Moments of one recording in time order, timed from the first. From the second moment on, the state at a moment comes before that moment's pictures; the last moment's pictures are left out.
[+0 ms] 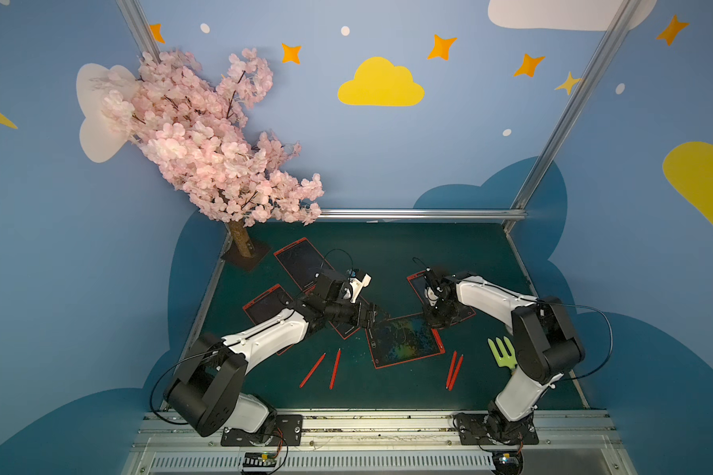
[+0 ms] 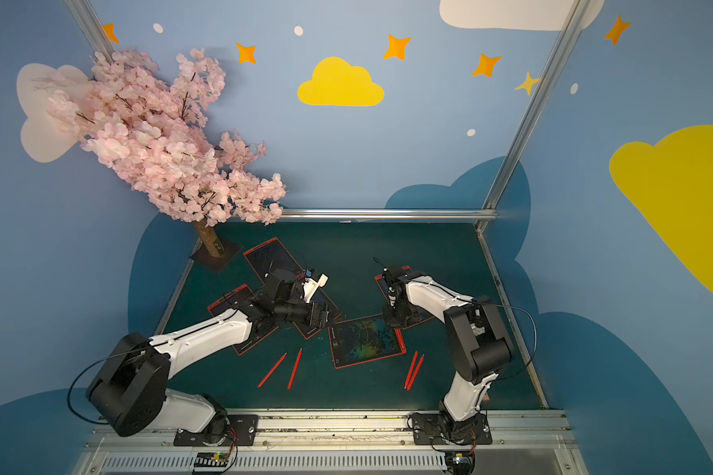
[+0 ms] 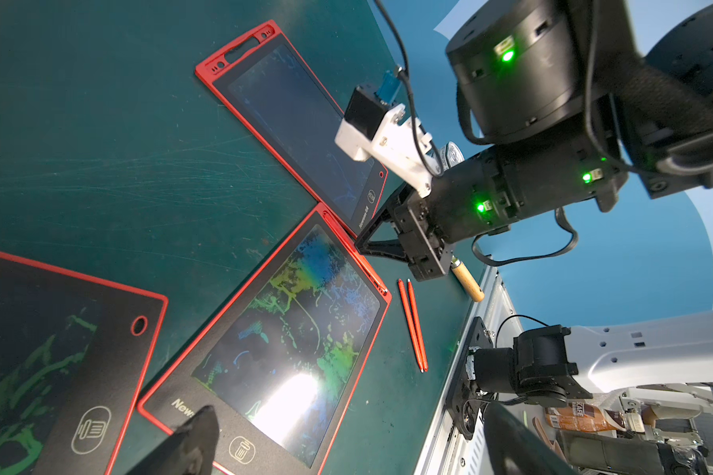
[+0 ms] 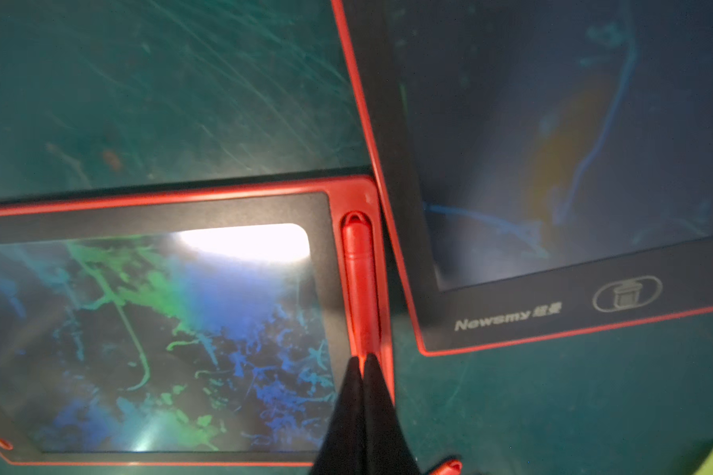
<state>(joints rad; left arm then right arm) -0.58 1.45 0.81 -0.02 0.63 -0.48 0.46 1.74 1.10 -0.87 -0.03 0.26</state>
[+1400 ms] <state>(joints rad) -0.54 1.61 1.05 -0.09 0.59 -0.48 0.44 1.56 1.11 -0.84 -0.15 0.34</state>
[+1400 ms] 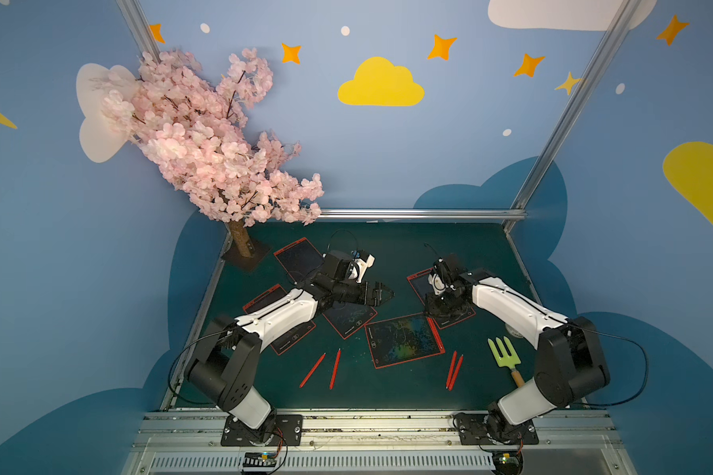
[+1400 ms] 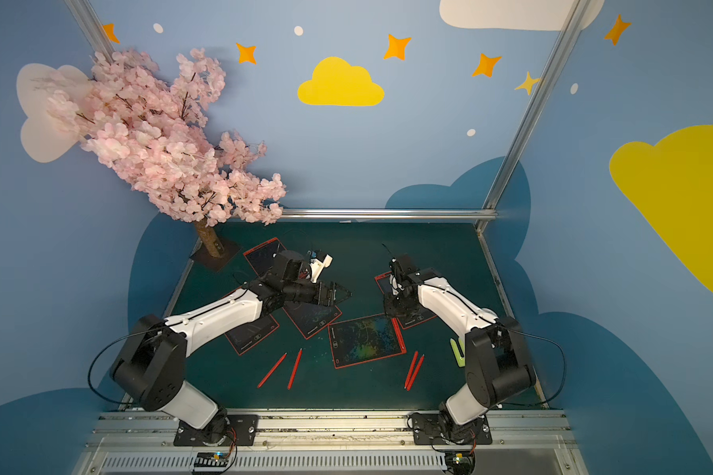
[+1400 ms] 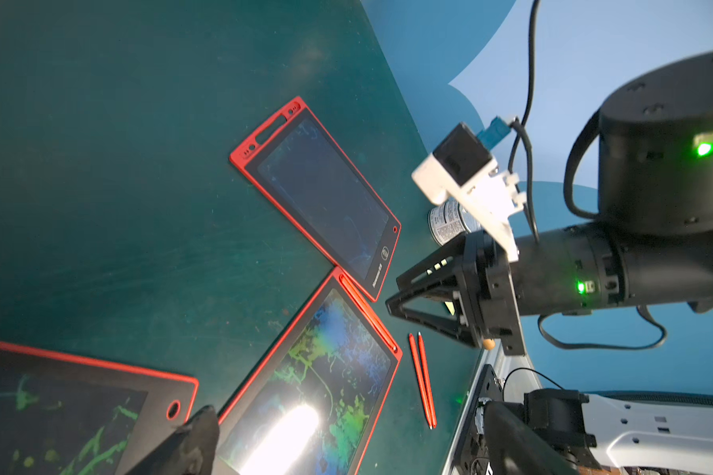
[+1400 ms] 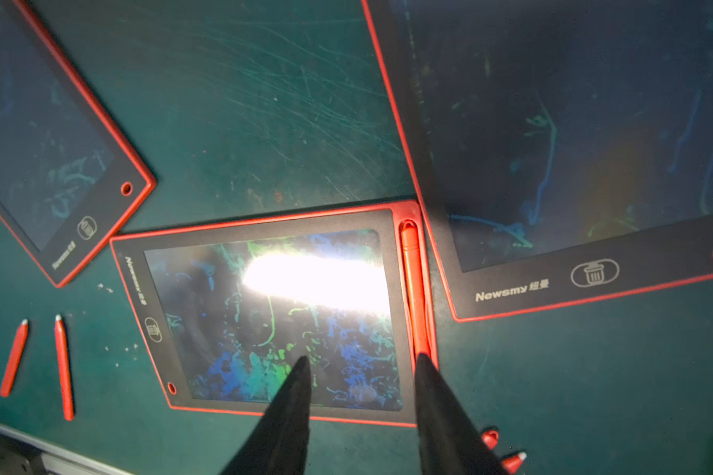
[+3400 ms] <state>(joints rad) -0.65 2.15 1.50 -0.12 0.59 -0.79 -0.16 1.72 1.05 -0.65 -0.42 0.43</state>
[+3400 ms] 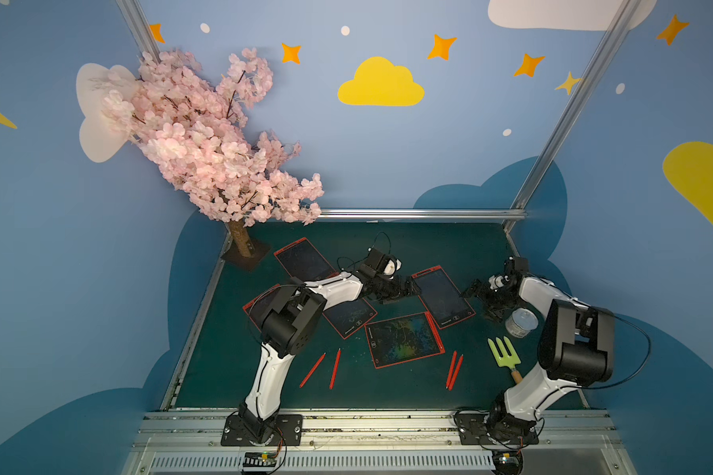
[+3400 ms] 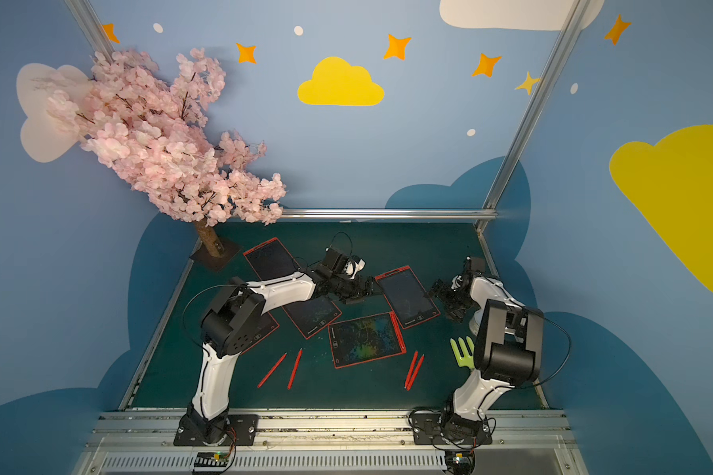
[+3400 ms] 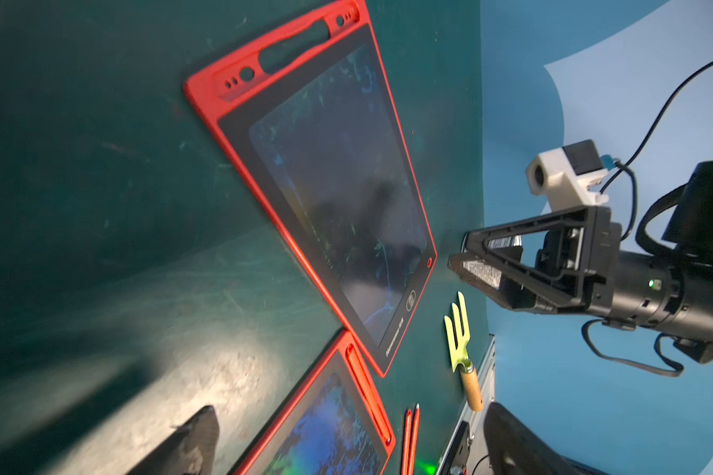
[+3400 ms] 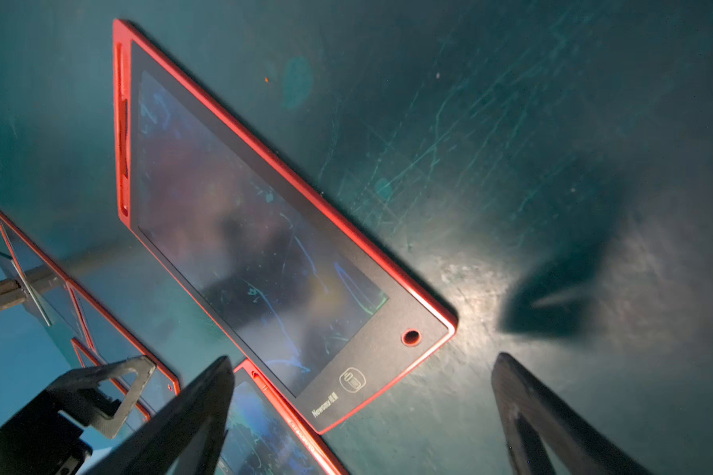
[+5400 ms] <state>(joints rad) -0.69 2.82 2.47 -0.16 0.66 -1.07 -0.18 1.82 1.12 -0.66 -0.49 0.42</state>
